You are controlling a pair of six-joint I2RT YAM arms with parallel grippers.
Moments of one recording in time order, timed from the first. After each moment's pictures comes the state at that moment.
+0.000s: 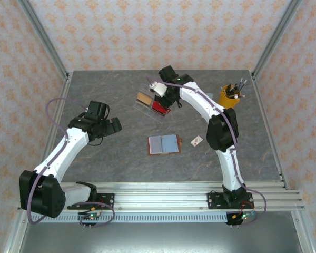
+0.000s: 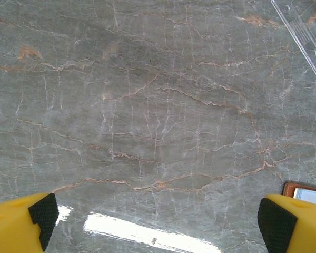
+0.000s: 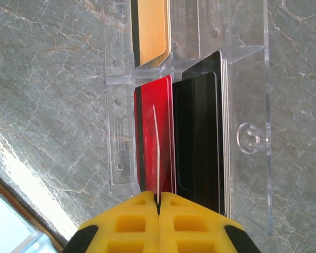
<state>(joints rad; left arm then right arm) -0.17 1.22 0.94 -0.81 -0.09 -0.59 0.55 2.21 2.09 -1.02 -0.10 -0.40</state>
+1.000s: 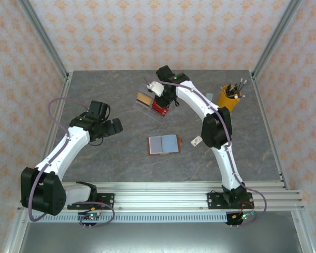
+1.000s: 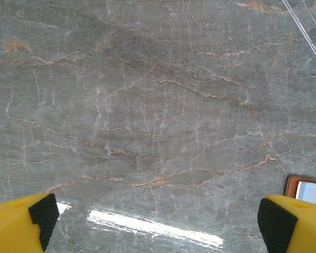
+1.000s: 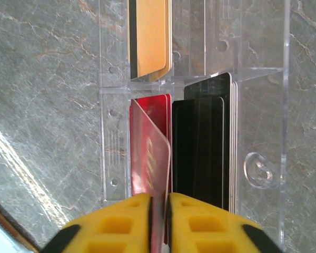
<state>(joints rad) -0.17 1.24 0.94 -0.81 -0.06 -0.57 0.55 2.32 2.23 -1.07 -0.11 -0.42</state>
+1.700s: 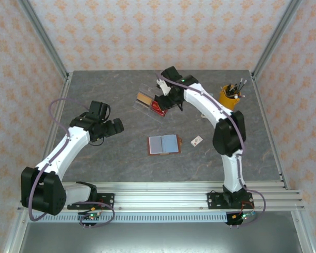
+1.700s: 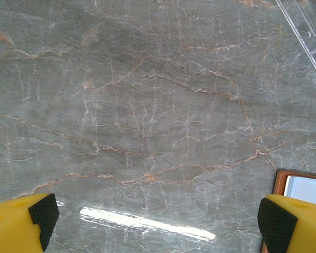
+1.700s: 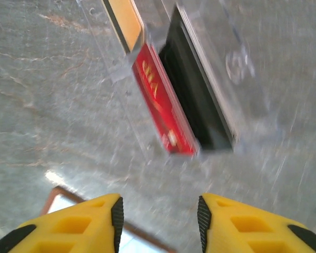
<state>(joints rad) -0.17 1.25 0.93 -0.80 -0.02 -0.58 0.56 2.03 1.90 -1.00 -0.09 0.06</state>
